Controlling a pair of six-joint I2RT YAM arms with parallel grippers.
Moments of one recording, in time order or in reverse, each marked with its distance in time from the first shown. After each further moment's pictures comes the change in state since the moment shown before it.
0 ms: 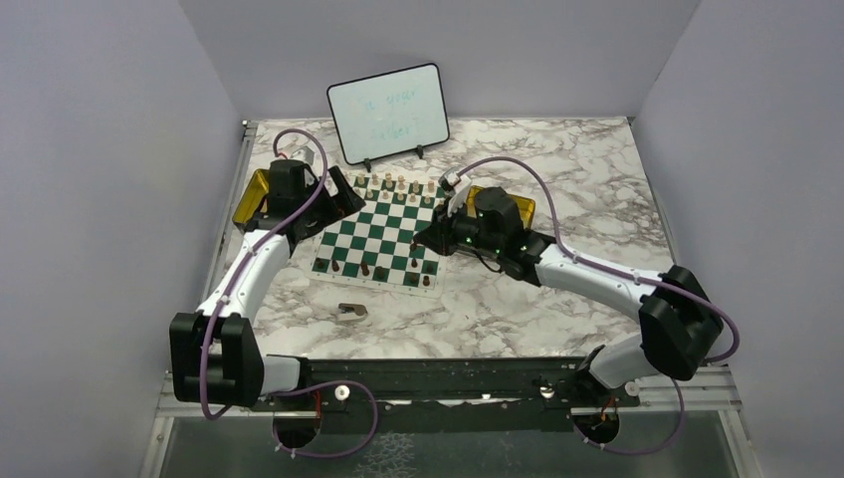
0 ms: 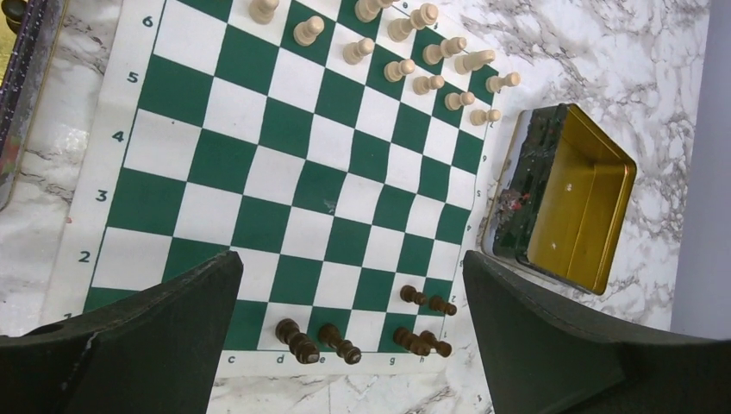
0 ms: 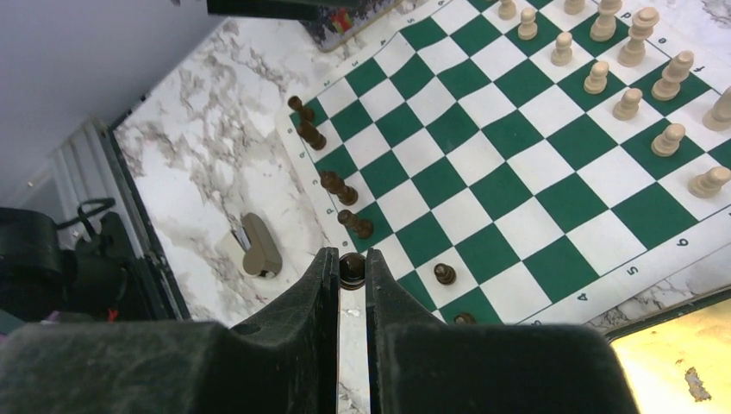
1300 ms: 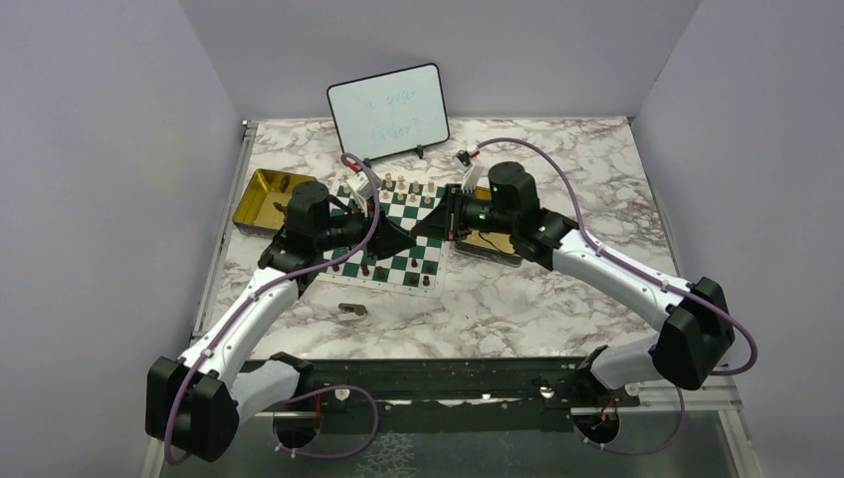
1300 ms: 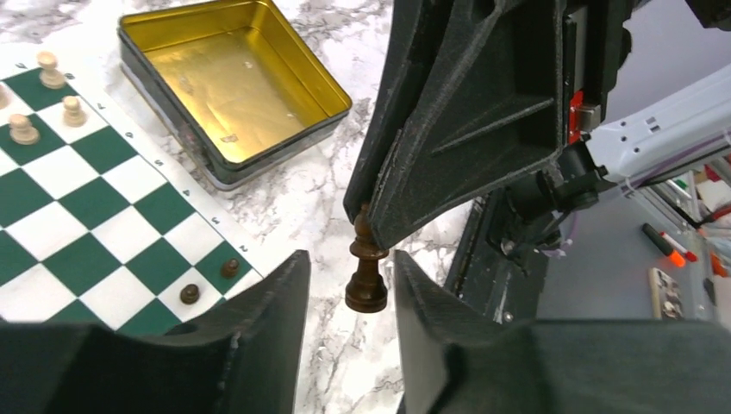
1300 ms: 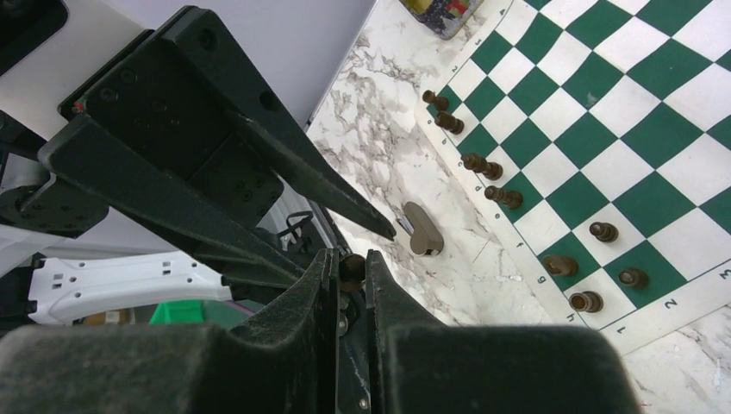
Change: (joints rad) left arm -0.272 -0.223 -0.160 0.285 0.577 0.255; right arm -0.055 -0.044 0.167 -0.231 -0.217 0.399
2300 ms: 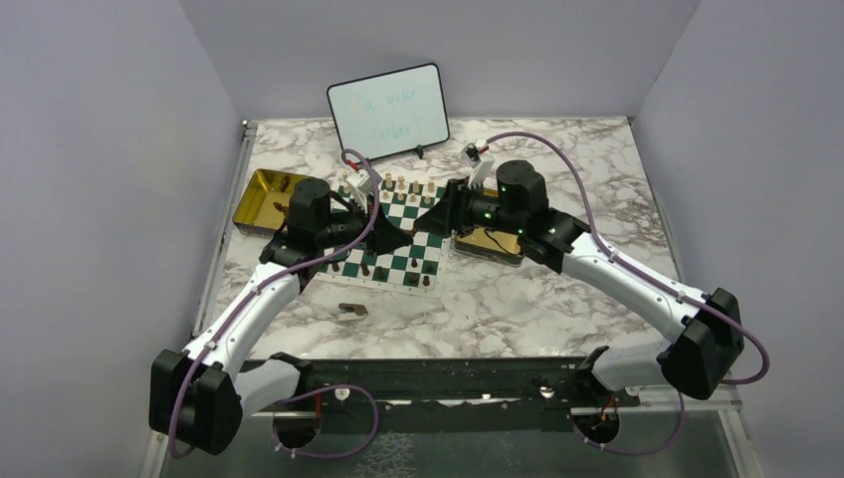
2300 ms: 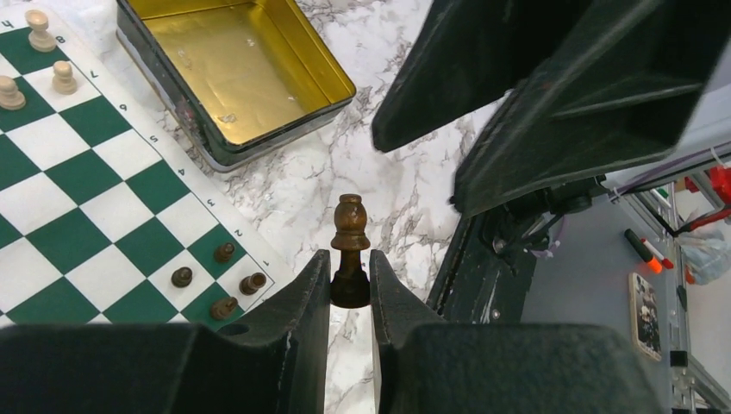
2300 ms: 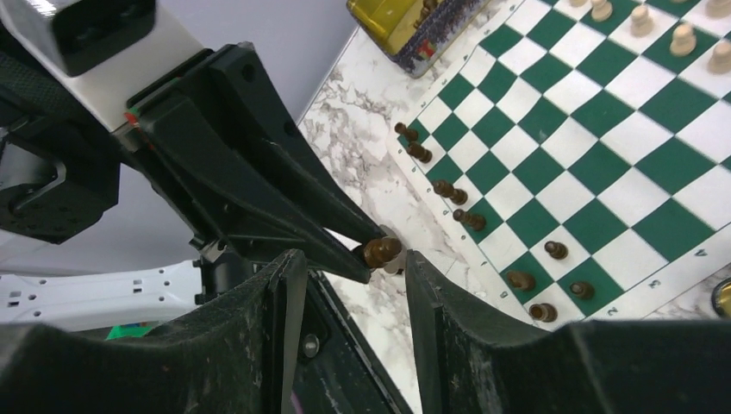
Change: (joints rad) left arm 0.022 0.035 0.018 -0.037 -0.014 -0.031; right arm 0.009 -0.069 0.018 -0.043 0.127 -0.092
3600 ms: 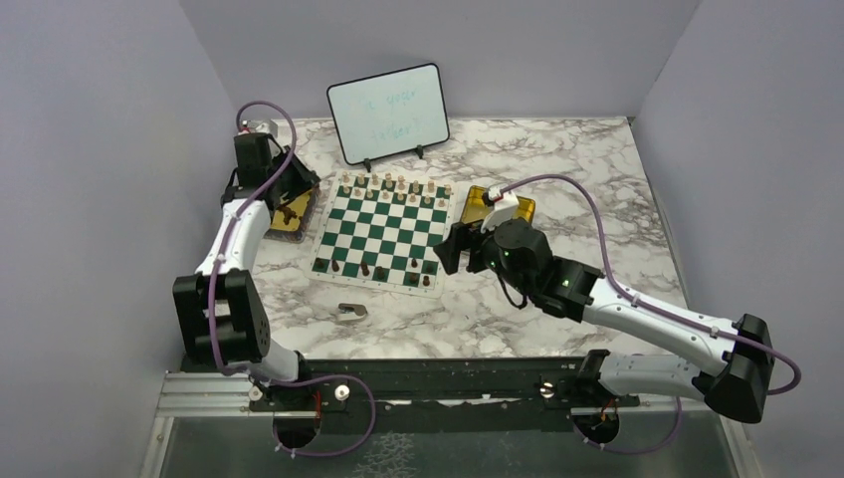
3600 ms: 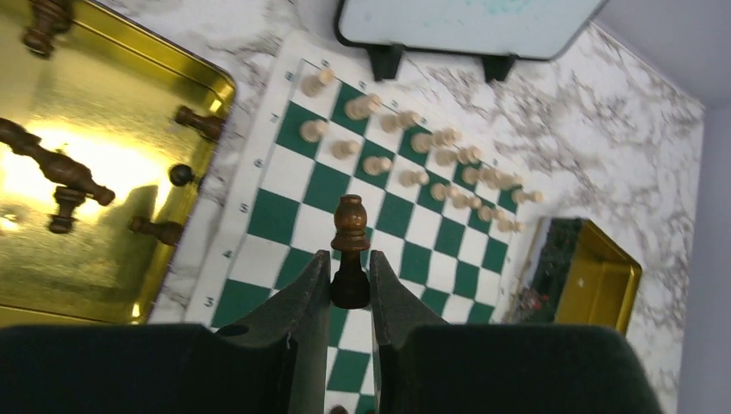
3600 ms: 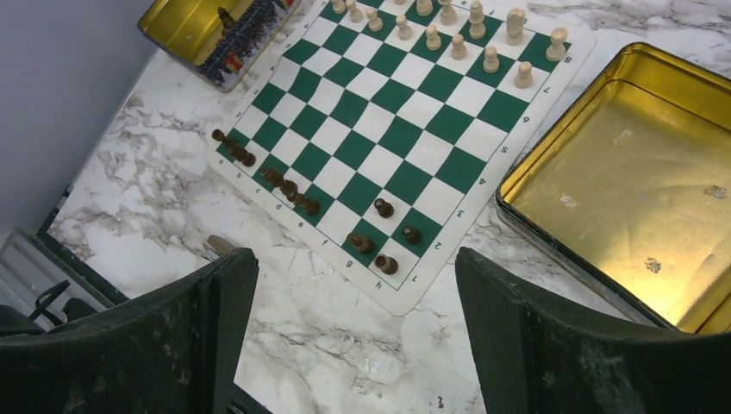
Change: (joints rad) left arm 0.480 0.435 0.375 -0.215 -0.528 -0.167; right arm 0.250 -0.224 -0.245 -0.062 0.702 -0.140
